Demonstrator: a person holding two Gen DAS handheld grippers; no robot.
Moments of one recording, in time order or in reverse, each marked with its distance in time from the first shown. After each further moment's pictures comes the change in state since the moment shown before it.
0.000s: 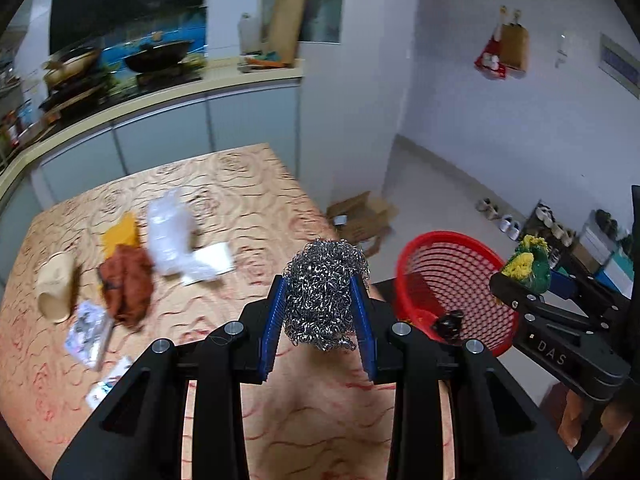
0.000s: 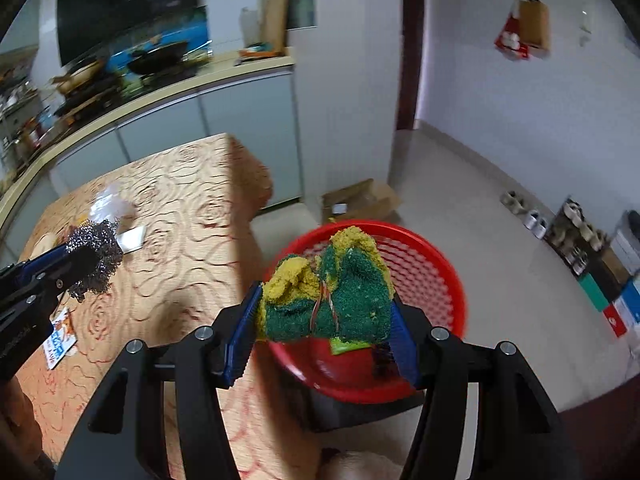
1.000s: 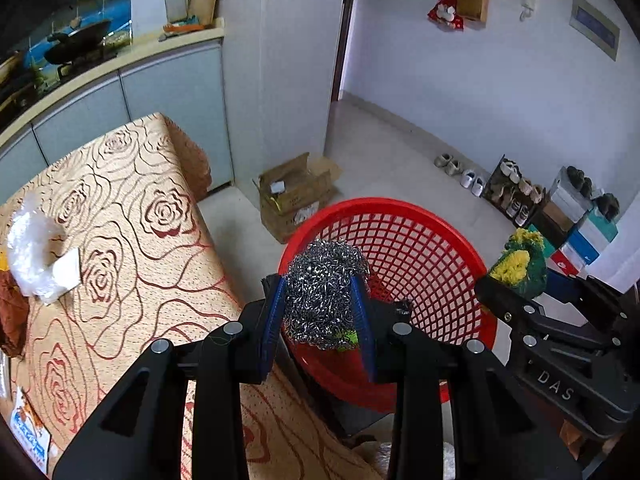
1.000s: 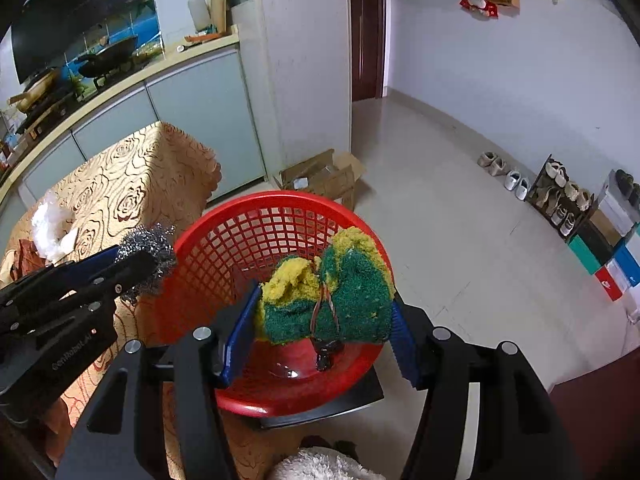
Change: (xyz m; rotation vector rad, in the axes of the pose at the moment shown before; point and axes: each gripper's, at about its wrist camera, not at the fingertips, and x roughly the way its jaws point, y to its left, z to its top) left arm 0.107 -0.099 0.002 0.088 0.146 -0.147; right arm 0.050 -0.080 -0.009 0.089 0.097 -0.056
